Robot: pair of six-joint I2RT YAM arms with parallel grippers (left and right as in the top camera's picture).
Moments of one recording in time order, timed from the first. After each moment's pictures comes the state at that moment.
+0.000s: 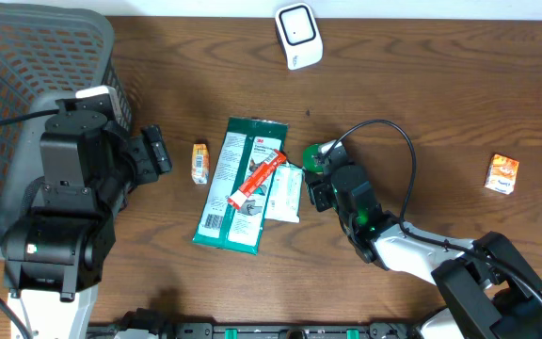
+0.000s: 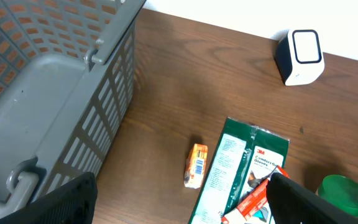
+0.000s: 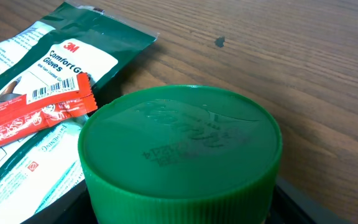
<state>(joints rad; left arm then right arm) -0.10 1.01 1.30 -0.97 -0.11 -0.28 0.57 1.62 0.48 0.54 0.15 0.10</state>
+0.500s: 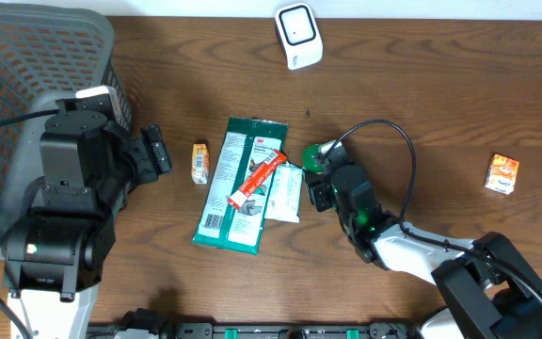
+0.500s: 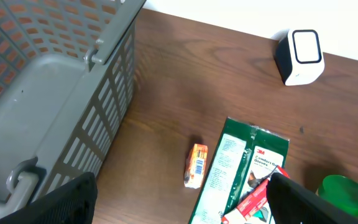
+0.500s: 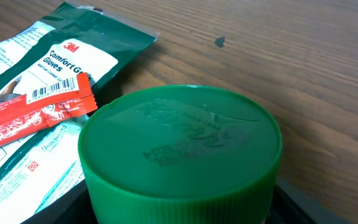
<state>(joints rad) -0.10 1.01 1.30 -0.97 -0.11 -0.28 0.57 1.62 0.48 0.54 0.15 0.10</state>
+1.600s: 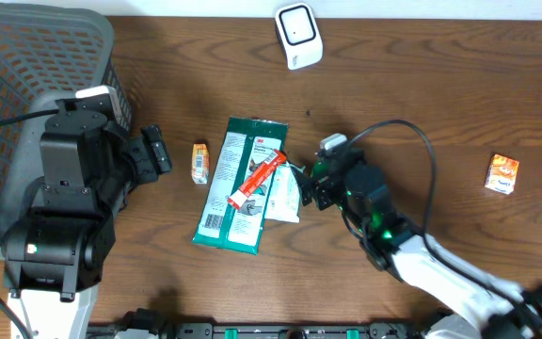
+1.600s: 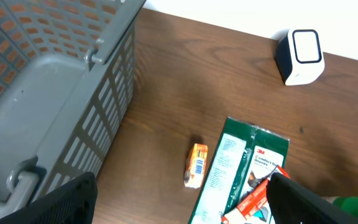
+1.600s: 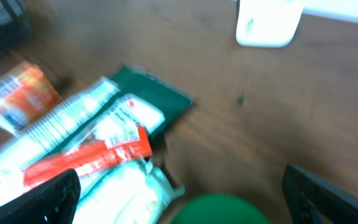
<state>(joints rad) -0.10 1.01 1.30 -0.97 -0.11 -0.28 0.57 1.37 0.48 0.43 0.04 0.09</state>
